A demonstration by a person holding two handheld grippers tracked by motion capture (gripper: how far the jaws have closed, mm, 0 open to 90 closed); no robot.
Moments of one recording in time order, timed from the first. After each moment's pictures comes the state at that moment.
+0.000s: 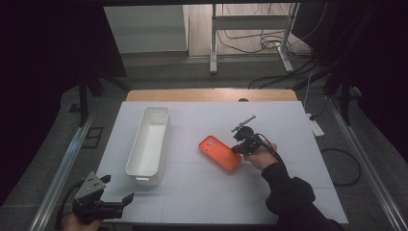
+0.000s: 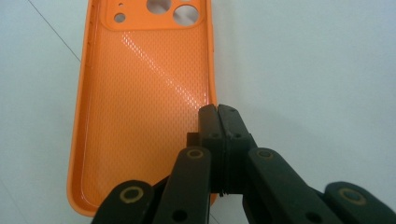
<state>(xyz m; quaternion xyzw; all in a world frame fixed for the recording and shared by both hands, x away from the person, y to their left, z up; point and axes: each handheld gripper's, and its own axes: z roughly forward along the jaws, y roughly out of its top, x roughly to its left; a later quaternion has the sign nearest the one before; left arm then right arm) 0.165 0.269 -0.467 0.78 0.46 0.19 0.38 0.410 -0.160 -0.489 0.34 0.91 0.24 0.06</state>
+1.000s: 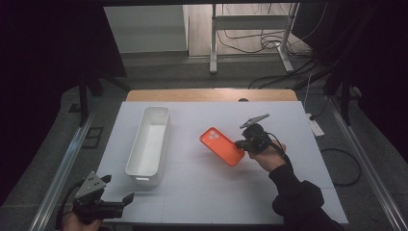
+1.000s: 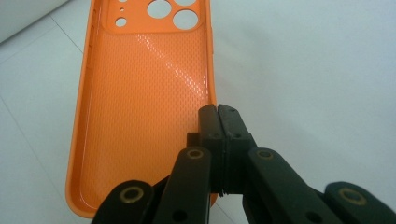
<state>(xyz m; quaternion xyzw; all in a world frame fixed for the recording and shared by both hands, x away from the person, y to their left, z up) 0.166 0.269 -0.467 0.78 0.47 0.18 0.38 0.389 -0.178 -0.453 0.34 0.88 0.31 0.10</state>
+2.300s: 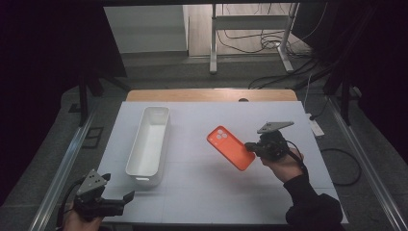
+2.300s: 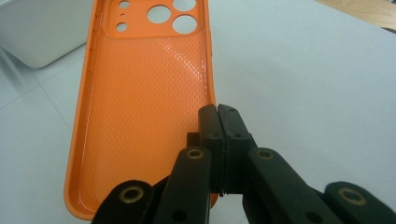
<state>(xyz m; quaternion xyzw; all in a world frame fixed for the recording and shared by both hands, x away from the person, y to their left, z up) 0.171 0.268 -0.462 0.78 0.48 0.18 0.37 0.346 -0.212 -0.423 0.33 0.86 0.38 0.12</state>
